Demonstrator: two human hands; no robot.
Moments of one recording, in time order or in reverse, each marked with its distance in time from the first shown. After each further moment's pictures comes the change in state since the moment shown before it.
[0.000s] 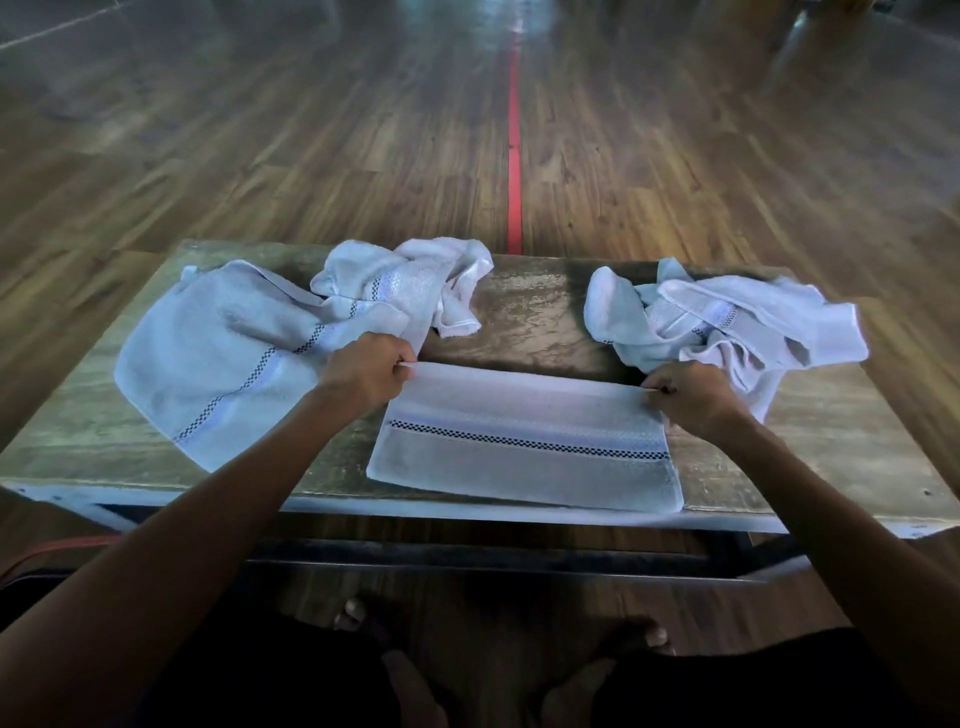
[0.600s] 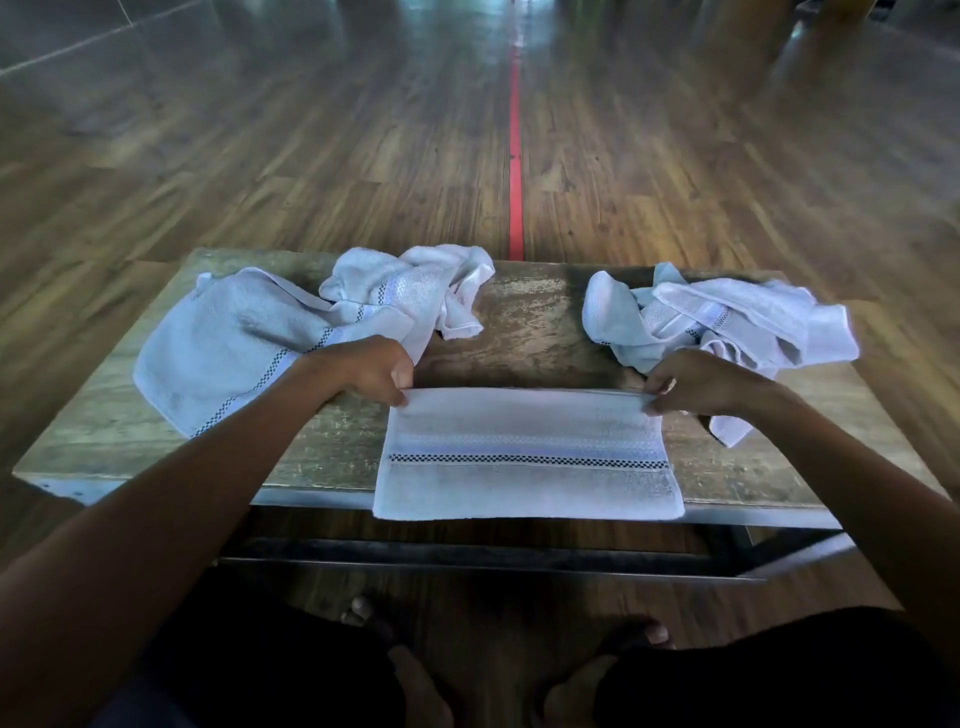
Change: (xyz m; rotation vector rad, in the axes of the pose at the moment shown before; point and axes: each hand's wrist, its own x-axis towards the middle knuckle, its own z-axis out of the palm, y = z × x) left_hand -0.005 0.008 -0.045 0.053 -0.503 0.140; right_hand -0.007 -0.014 -0.042 -0.035 -0.350 -0.168
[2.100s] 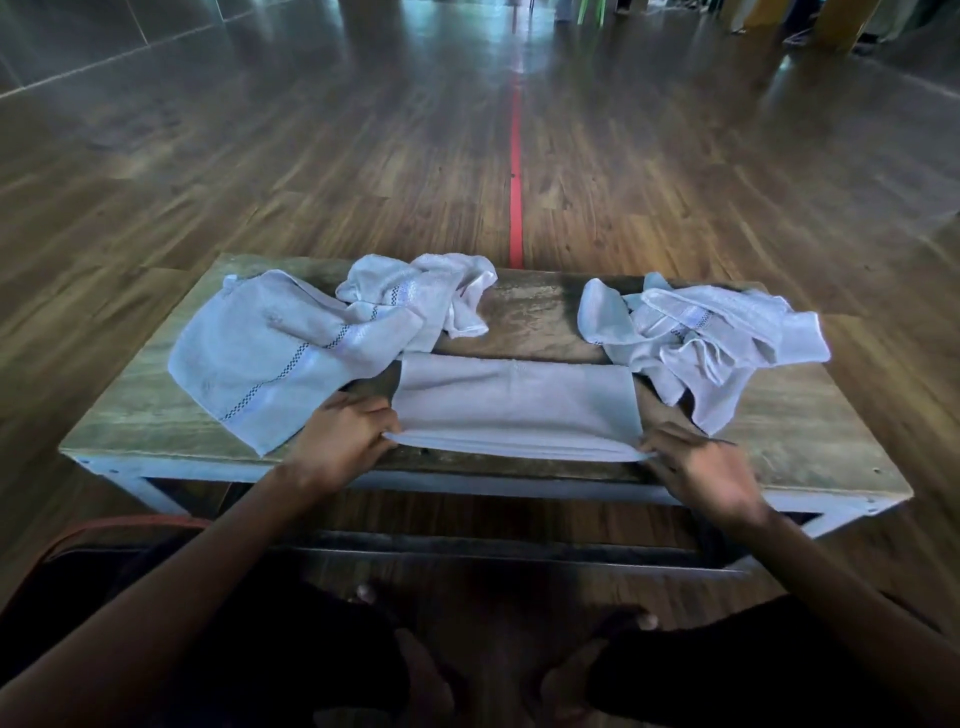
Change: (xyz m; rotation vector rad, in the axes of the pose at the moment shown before) left_hand -0.074 -0.027 0.100 0.243 0.666 0.250; right_hand -0.073 0.026 0.102 -0.297 0.617 -0.223
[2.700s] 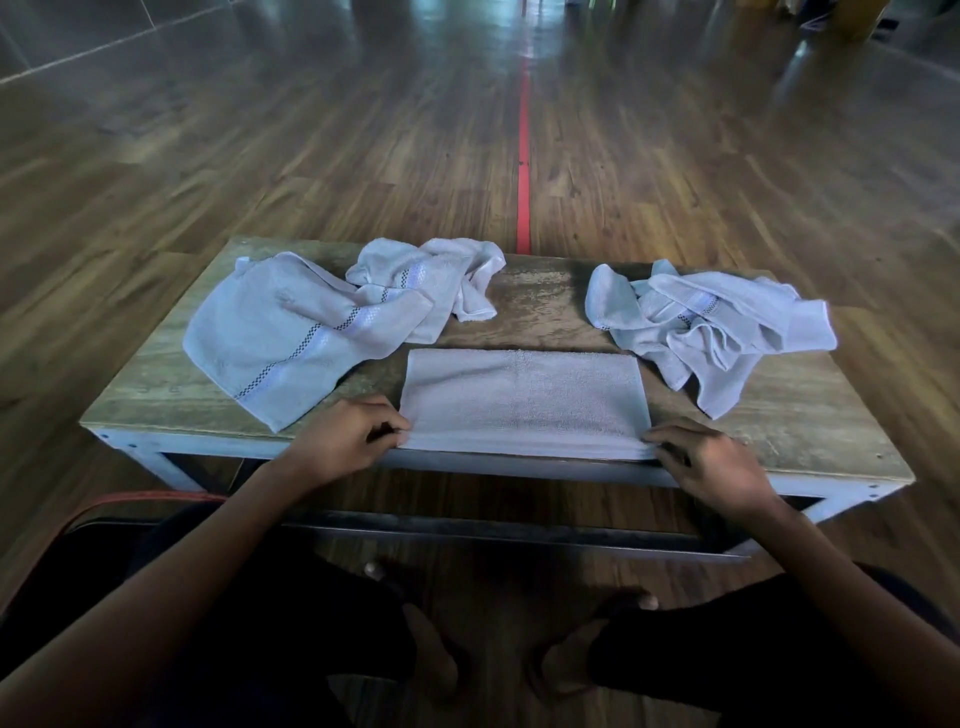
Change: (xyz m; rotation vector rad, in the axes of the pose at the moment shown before) left_hand -0.022 0.000 0.005 -0.389 -0.074 -0.120; right_hand -0.014 -0.004 -0.003 0.157 -0.099 0.145
